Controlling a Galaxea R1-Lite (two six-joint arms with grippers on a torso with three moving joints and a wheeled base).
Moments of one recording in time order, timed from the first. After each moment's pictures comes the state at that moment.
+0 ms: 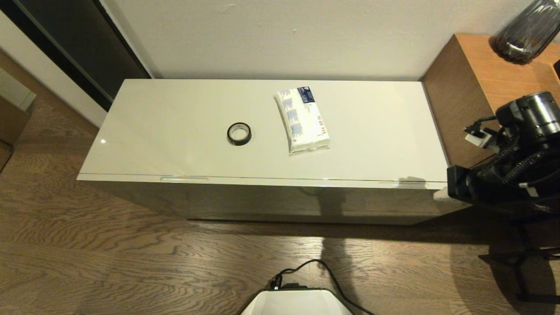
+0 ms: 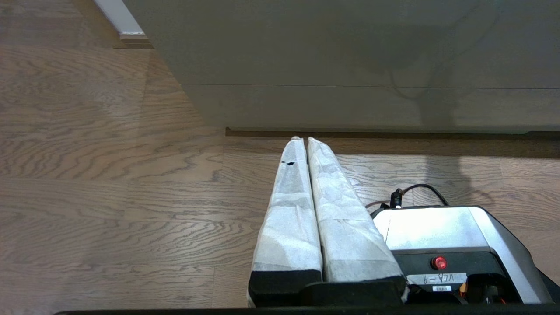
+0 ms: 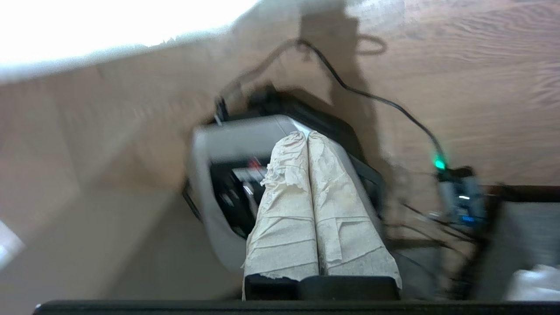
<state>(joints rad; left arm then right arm) 0.00 0.00 0.00 -0.01 -0.01 0.00 0.17 1.59 -1.14 0.36 0.07 0.39</state>
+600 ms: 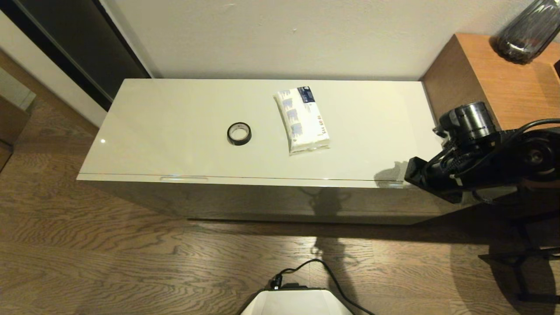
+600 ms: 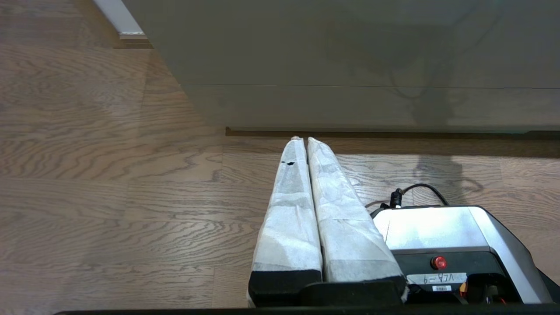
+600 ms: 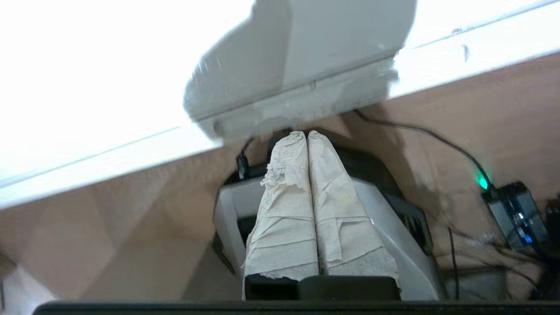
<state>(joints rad) 0.00 0.00 0.00 -0.01 -0.01 0.00 0.21 1.78 -1.20 0.15 -0.03 0.59</state>
